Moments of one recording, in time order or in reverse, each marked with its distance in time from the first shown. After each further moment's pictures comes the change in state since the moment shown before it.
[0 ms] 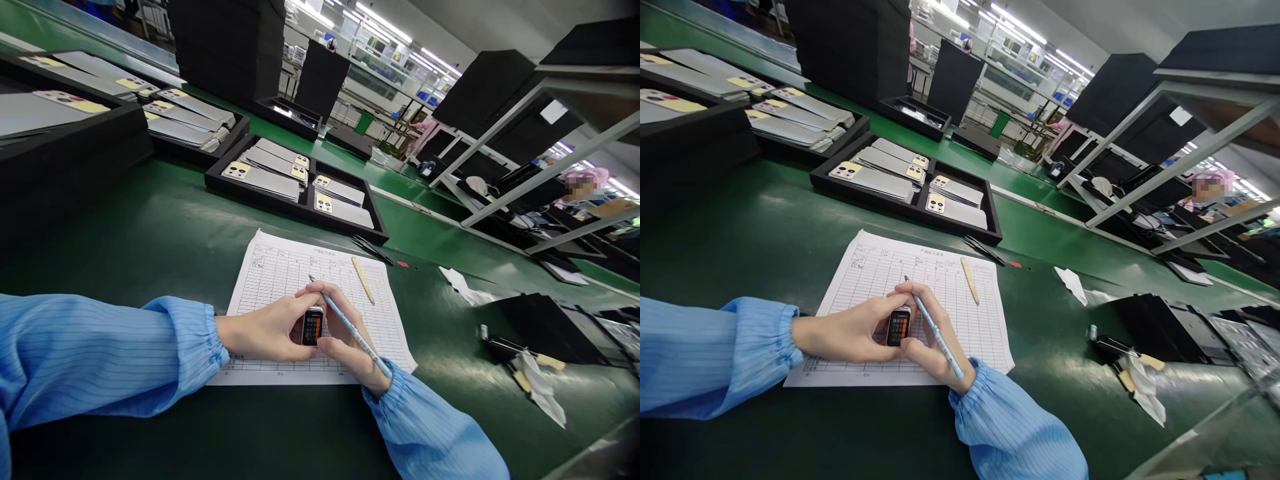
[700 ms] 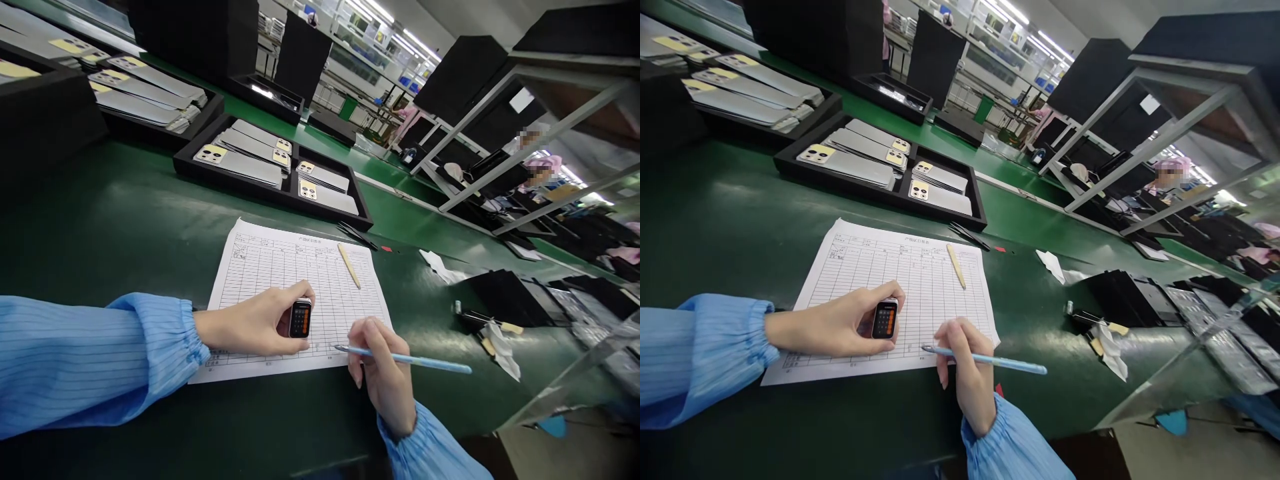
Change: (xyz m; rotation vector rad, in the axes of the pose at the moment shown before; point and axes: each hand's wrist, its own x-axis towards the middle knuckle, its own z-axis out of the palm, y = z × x) left_hand -0.002 0.007 -0.004 -0.065 -0.100 -0.056; right_hand -0.070 0.013 0.001 -0.117 0.658 0.097
